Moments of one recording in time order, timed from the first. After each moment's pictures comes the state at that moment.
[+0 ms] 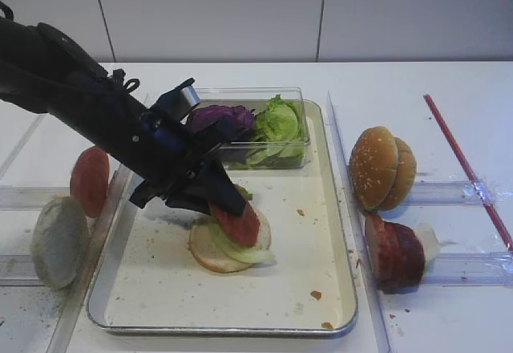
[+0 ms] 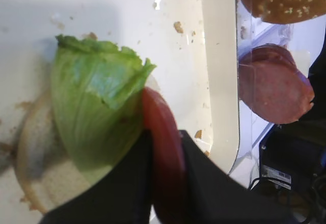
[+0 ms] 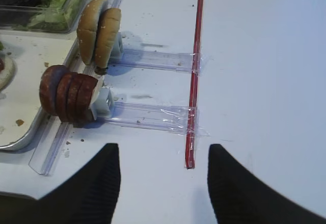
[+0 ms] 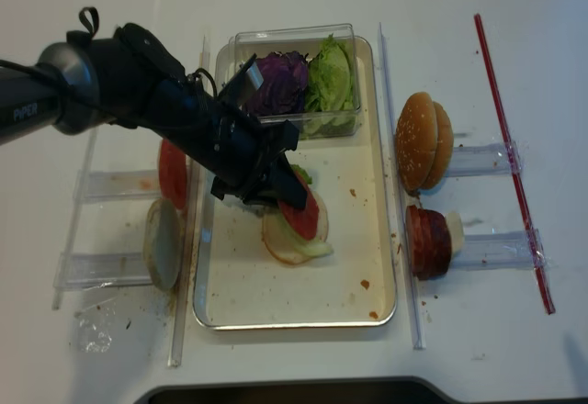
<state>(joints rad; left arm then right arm) -0.32 1.86 -1.14 -1.01 1.07 0.50 -0.01 -0.02 -0.48 0.16 1.13 -0.14</state>
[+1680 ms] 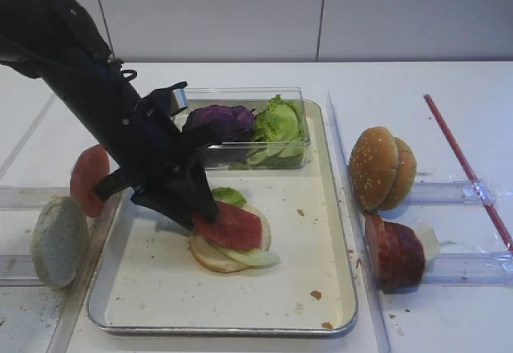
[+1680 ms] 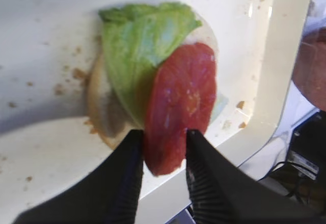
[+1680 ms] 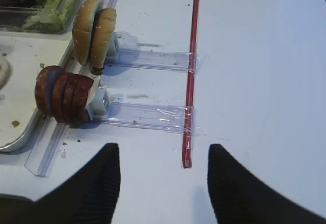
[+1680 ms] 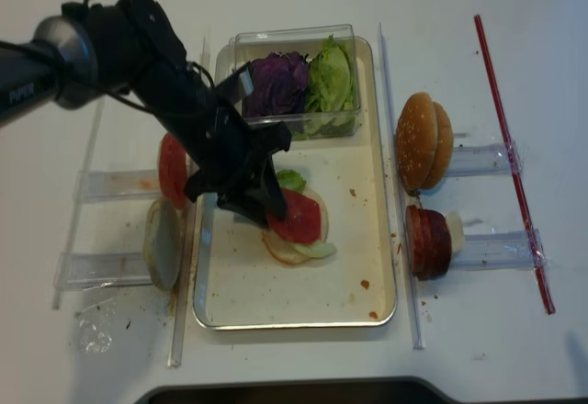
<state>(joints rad) -0.32 1.86 -1.25 -0.70 1.19 0.14 -0.01 -0.02 -0.48 0.14 1.13 -0.13</state>
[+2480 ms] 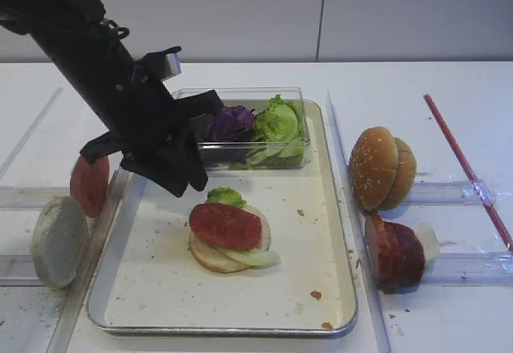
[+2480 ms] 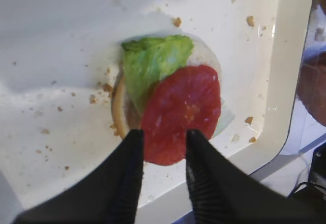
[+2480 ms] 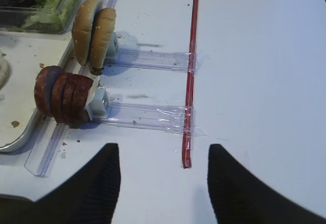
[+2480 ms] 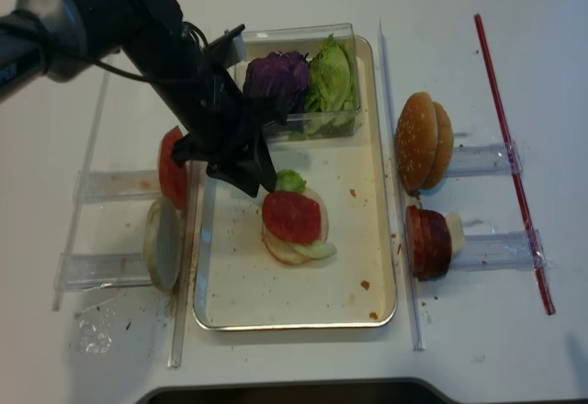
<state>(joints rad) -0.33 1.81 -1.35 -0.55 1.20 0.02 -0.01 -0.02 -0.48 0.14 1.13 -0.13</state>
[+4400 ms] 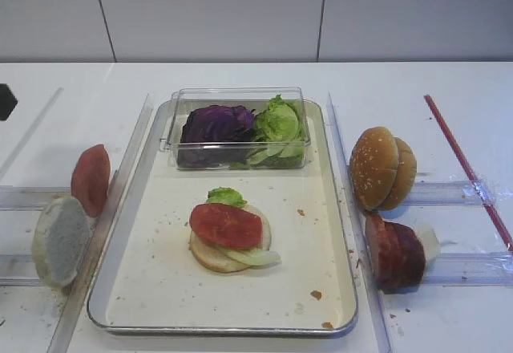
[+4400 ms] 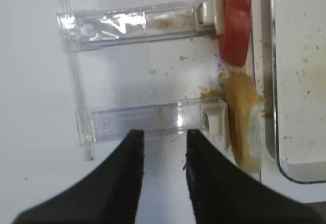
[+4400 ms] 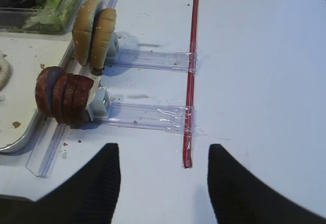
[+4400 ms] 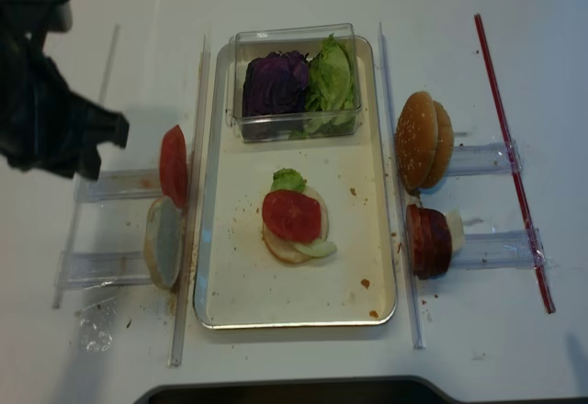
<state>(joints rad) -0.12 1.30 -1.13 0.04 1.23 -0.08 -0.01 -0.02 -0.48 0.14 1.13 -0.12</state>
